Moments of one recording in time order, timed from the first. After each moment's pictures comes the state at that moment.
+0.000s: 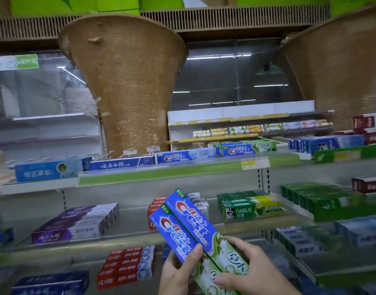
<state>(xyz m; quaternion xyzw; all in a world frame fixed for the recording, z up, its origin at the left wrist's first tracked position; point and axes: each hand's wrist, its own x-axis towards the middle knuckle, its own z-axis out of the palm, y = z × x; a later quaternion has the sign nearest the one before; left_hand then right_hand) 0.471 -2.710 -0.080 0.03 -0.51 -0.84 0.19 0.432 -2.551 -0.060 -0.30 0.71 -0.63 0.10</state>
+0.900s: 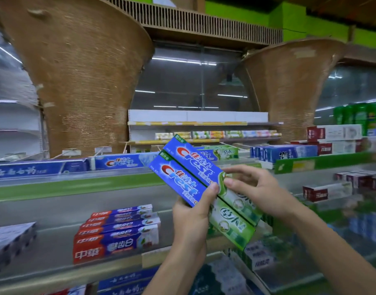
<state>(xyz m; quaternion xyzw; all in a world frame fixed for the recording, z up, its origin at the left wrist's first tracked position) 0.336 -2.608 0.004 -0.11 -0.47 -0.86 0.18 0.330 -2.468 0.053 -0.29 0.77 -0.54 -0.15</state>
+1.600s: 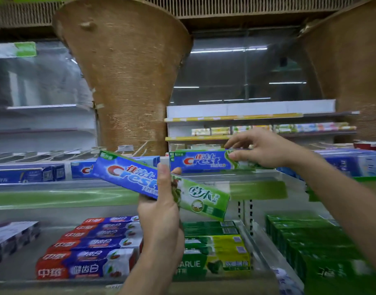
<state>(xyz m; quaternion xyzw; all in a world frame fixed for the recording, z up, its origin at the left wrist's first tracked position) 0.239 -2.564 0.046 0.01 -0.37 -0.84 0.41 0.105 -2.402 0.137 -0.42 0.85 -0.26 -0.21</state>
